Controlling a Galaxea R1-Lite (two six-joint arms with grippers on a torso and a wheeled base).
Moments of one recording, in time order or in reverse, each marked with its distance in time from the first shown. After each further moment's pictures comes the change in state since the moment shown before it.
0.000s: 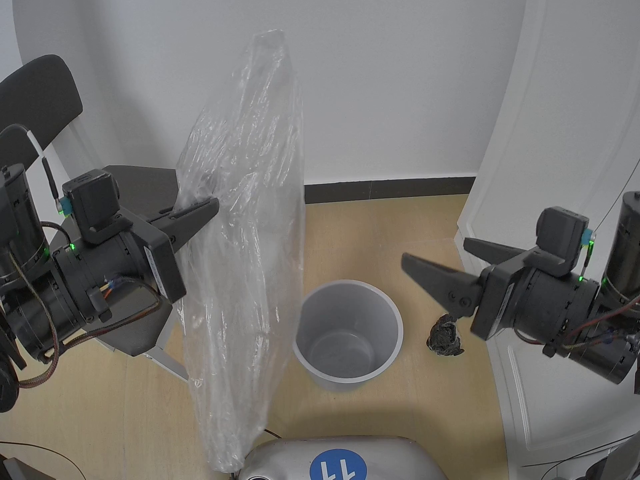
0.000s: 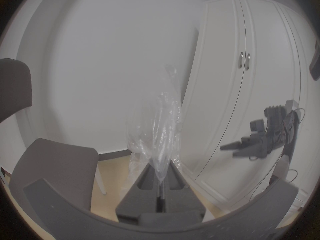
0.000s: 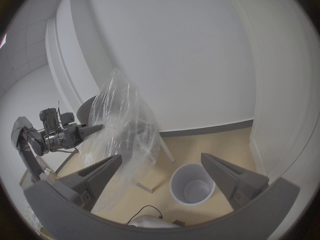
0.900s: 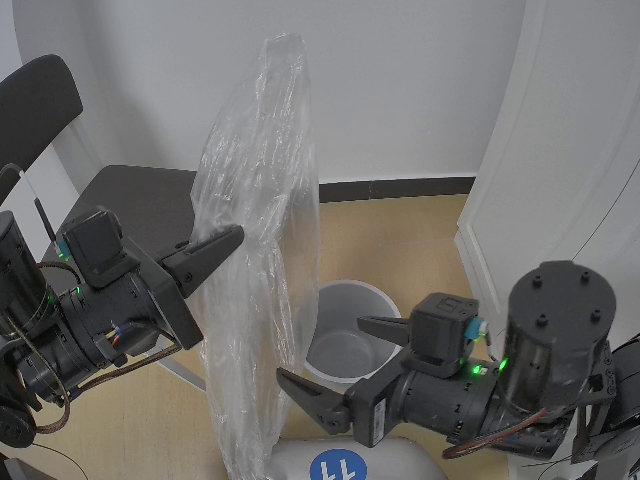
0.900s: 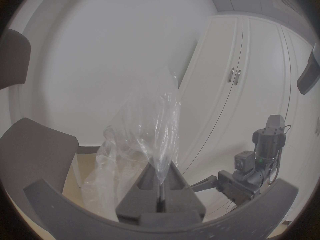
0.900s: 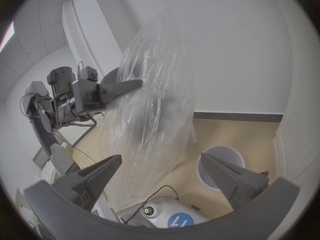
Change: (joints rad) left arm -0.121 0.007 0.150 -0.227 0.006 -0.143; right arm 0.249 0.212 -0.080 0.030 -0.004 -0.014
